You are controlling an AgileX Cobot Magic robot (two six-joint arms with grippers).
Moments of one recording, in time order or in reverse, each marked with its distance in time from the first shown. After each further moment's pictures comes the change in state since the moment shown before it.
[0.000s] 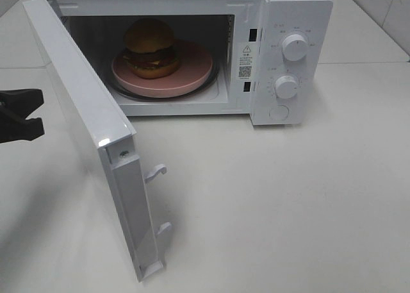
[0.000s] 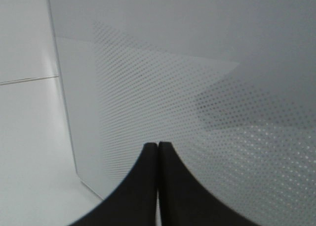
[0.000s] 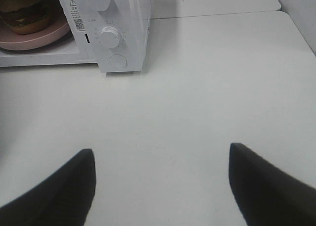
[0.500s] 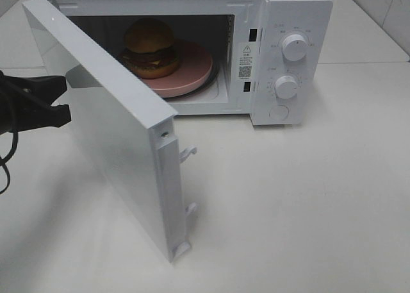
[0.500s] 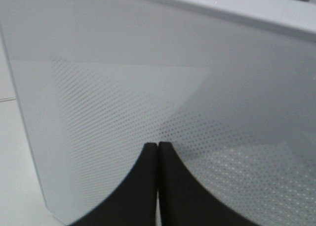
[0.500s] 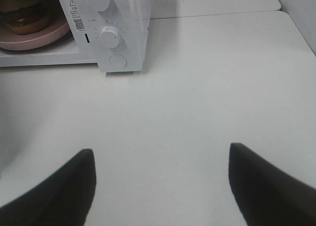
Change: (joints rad) left arm -0.148 0.019 -0.053 -0.164 0.006 0.062; right arm 0.000 0.000 0.000 0.000 0.000 0.000
